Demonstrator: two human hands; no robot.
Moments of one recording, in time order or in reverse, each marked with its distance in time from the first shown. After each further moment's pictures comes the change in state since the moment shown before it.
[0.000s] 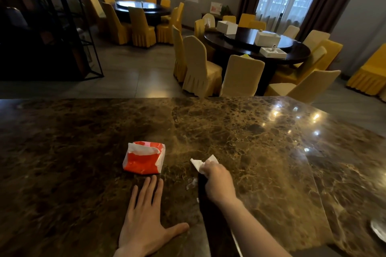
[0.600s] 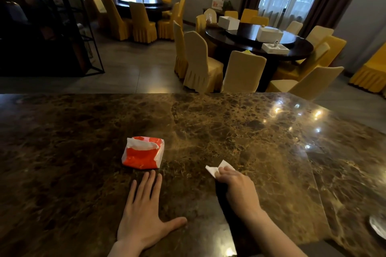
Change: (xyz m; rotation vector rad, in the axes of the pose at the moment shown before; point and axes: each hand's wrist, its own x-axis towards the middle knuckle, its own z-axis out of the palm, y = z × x) left_hand -0.002 -0.003 0.004 -0.047 0.066 0.025; right_hand -0.043 0.052 -0.020 -0.088 0.060 -0.171
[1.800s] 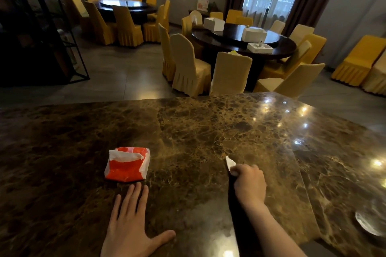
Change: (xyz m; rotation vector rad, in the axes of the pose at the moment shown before) left_hand 0.010 0.004 -0.005 0.107 -0.158 -0.062; right_hand 0.019 0.043 -0.009 -0.011 0.204 0.551
